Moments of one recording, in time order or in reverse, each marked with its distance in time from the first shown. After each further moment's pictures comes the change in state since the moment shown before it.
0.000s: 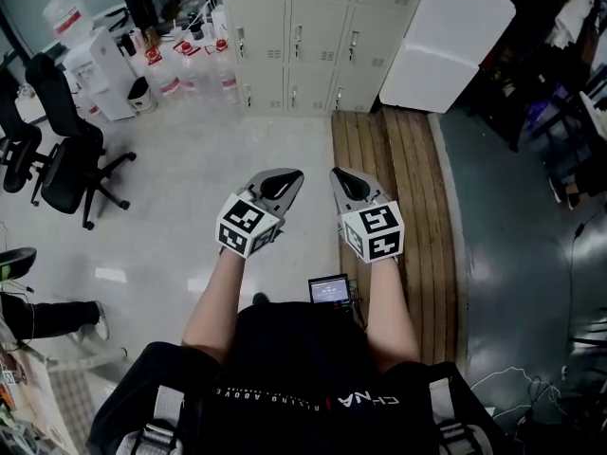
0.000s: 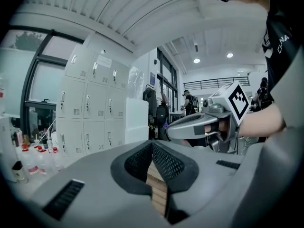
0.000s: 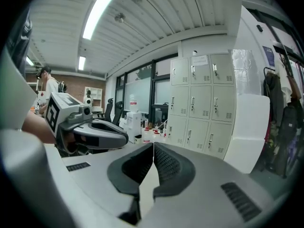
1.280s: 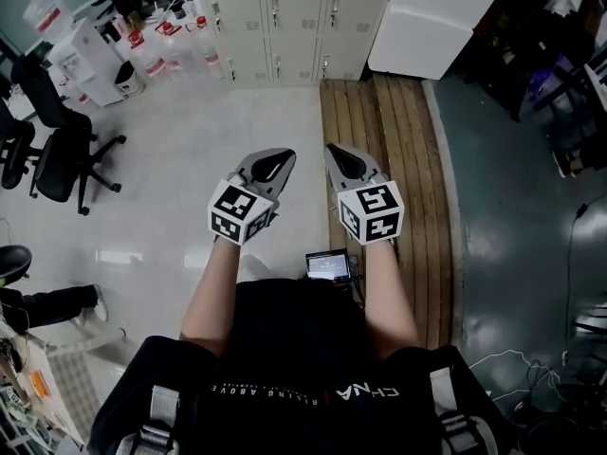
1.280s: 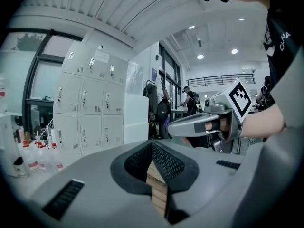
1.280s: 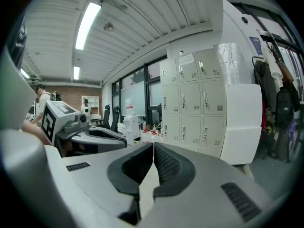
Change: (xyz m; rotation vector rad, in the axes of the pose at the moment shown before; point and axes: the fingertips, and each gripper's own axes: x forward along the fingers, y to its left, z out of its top) left arm 0.074 -0.064 -0.014 -0.015 0.042 0.043; right arm -0.050 -0.076 -0.044 0.106 -0.032 0.000
